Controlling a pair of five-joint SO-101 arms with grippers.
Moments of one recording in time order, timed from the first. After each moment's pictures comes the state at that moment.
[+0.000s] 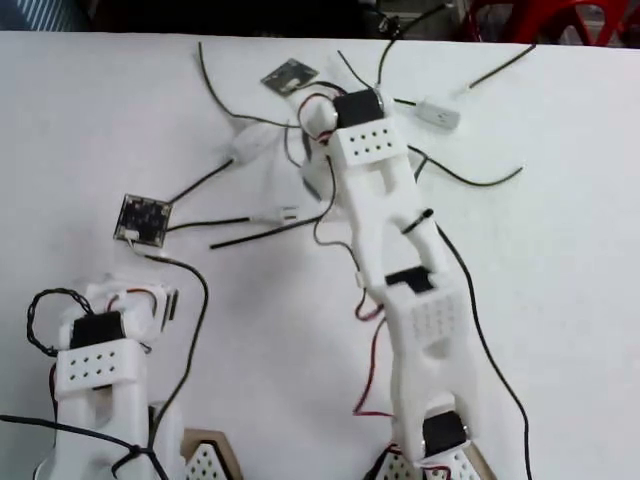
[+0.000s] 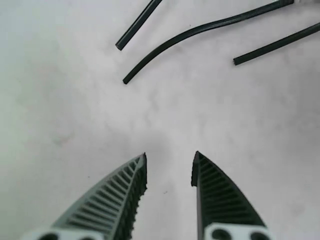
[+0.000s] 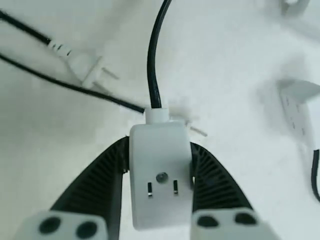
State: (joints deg) left arm -18.4 -53.1 74.7 48.2 -22.0; right arm -22.1 37.4 -49.4 99.0 26.5
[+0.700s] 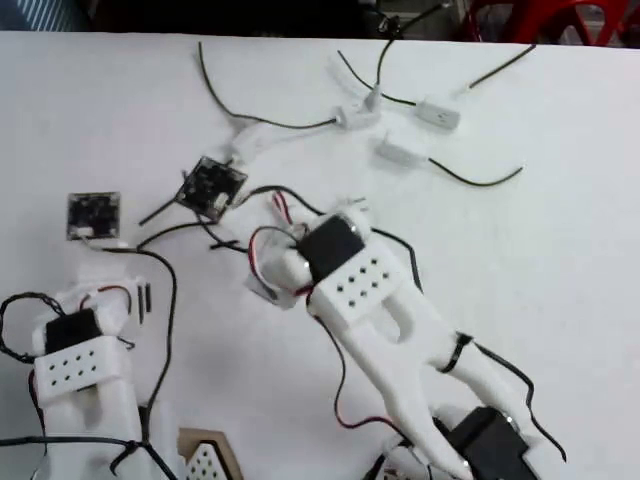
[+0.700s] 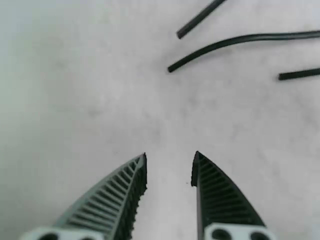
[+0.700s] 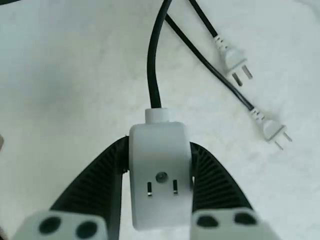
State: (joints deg) left arm -26.3 -53.1 70.2 53.1 -15.0; right arm -43.6 -17.6 15.2 75.3 22.5
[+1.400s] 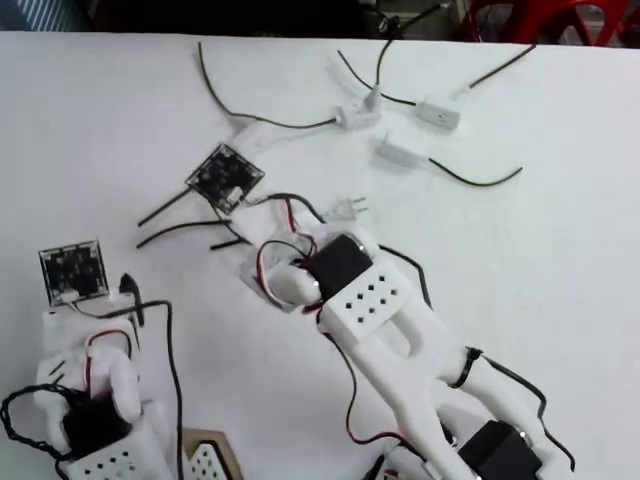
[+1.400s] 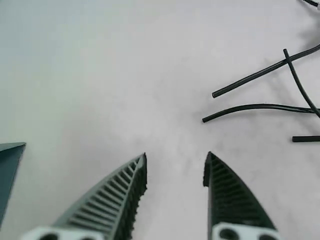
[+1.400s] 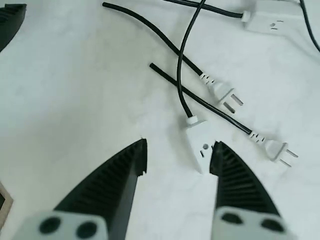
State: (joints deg) left arm -31.0 -101.4 84.9 62.6 -12.4; right arm -43.2 -21.9 24.0 65.0 13.5
